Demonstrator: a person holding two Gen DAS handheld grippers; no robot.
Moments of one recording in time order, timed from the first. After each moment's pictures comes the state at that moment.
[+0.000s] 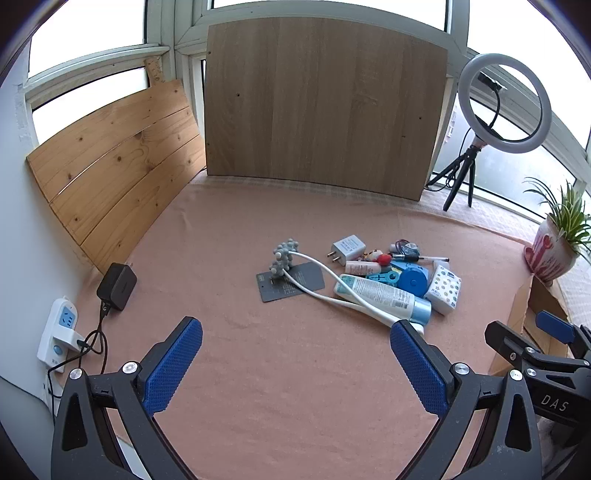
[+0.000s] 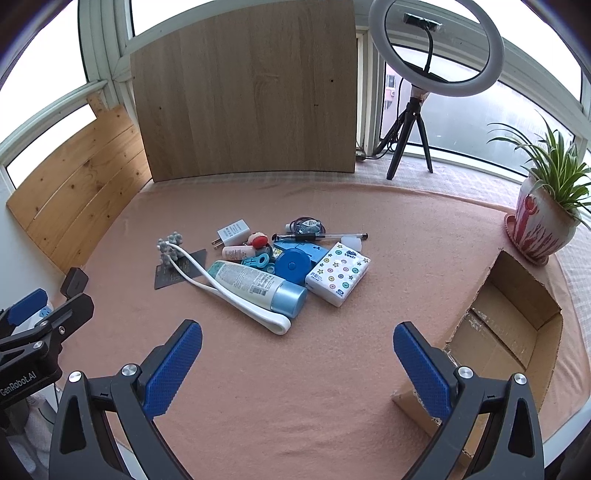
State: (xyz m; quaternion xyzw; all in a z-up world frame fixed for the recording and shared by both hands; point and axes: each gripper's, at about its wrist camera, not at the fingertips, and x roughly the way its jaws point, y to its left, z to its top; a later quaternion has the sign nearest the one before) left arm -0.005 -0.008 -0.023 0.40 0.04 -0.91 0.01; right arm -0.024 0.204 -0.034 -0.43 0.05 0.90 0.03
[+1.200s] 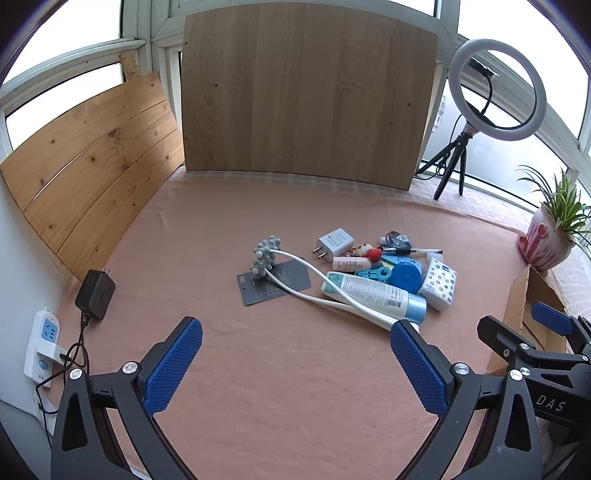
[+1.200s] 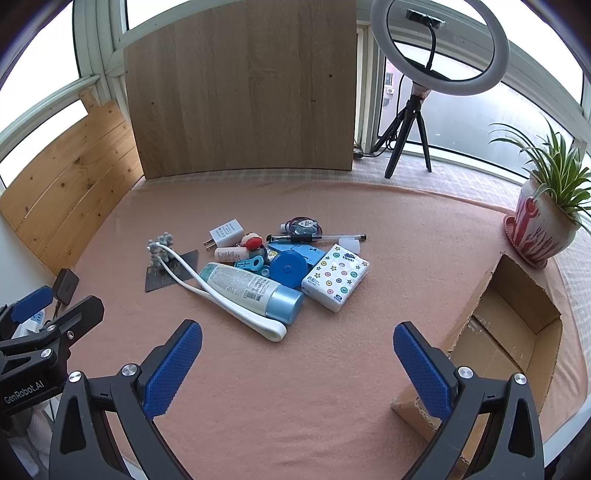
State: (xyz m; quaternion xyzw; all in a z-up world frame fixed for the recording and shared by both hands) left arm -0.034 0.000 -0.038 0.42 0.03 -0.91 -0.02; right arm -0.038 0.204 -0.042 -0.44 0.05 0.90 0.05
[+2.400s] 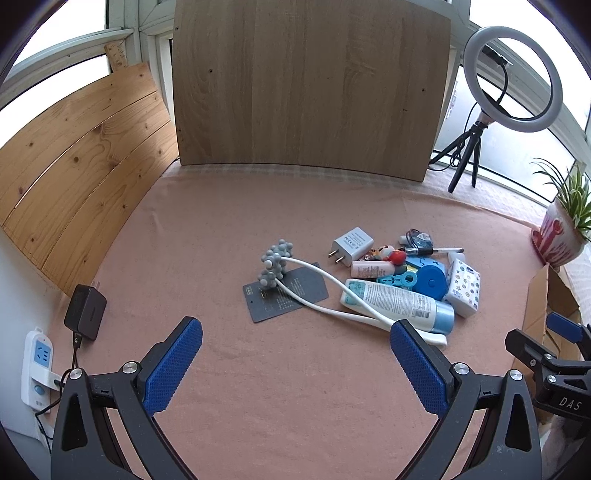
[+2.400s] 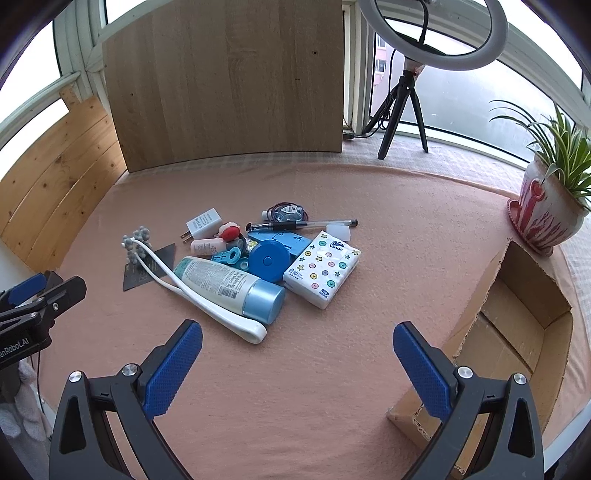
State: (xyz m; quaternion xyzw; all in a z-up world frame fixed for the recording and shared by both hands) left arm -0.082 -0.012 -0.064 0.44 0.01 -0.90 -0.02; right arm -0.057 0.225 -0.067 -0.46 0.06 0.88 0.06
